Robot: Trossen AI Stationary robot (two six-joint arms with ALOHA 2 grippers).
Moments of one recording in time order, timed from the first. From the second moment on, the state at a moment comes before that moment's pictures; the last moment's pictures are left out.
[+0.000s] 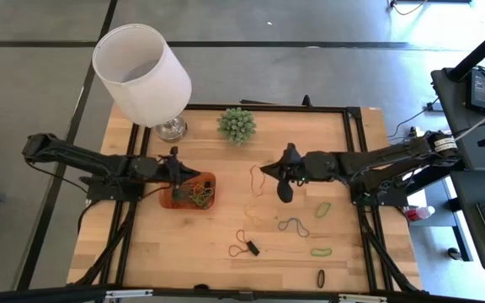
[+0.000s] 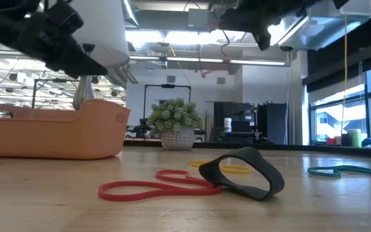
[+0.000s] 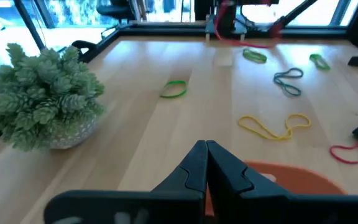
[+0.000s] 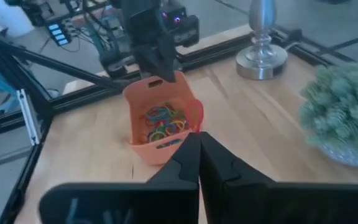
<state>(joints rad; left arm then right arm) -0.14 0.68 0.22 0.13 -0.32 -0.10 0.14 1.26 0.81 0.13 0.28 0.34</state>
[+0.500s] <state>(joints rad) -0.13 0.32 0.18 -0.02 -0.26 0.03 0.14 1.72 1.32 0.08 0.16 0.03</state>
